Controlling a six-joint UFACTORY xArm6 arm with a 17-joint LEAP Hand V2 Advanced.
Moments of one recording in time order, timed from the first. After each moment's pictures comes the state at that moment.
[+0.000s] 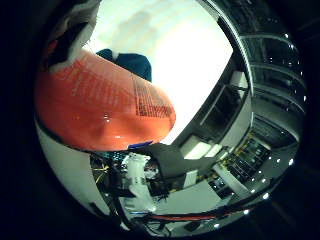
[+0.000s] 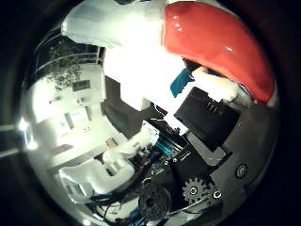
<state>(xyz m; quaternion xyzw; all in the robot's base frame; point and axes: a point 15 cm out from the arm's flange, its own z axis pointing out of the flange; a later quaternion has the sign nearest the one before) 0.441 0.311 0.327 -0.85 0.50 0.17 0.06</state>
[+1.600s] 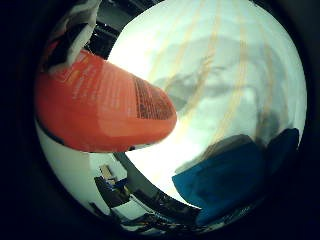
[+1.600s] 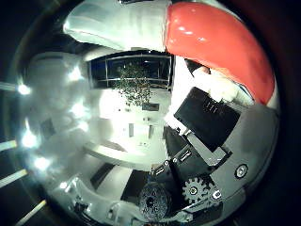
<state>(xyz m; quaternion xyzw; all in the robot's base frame) 0.504 0.493 0.148 -0.71 0.47 0.36 0.37</state>
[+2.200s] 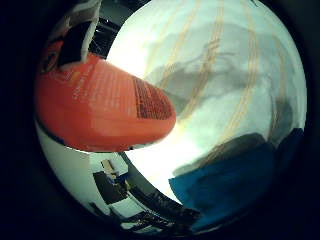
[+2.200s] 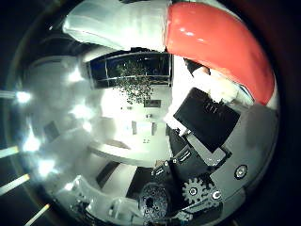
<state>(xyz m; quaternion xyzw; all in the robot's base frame) 0.498 0.491 0.132 -0.71 0.46 0.39 0.35</state>
